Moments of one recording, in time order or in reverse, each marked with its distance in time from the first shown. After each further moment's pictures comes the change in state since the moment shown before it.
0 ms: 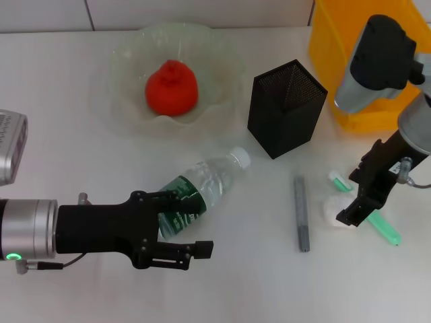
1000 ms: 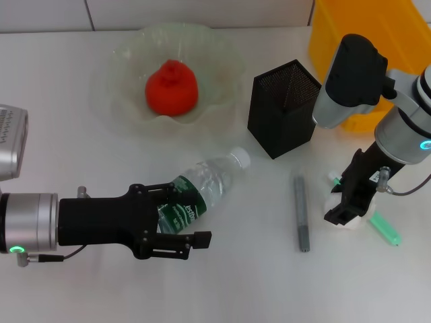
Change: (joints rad) left arm -0.009 0.001 -0.001 0.000 0.000 -0.046 0.004; right arm 0.038 0.003 -0.056 0.148 0.028 0.113 -0.024
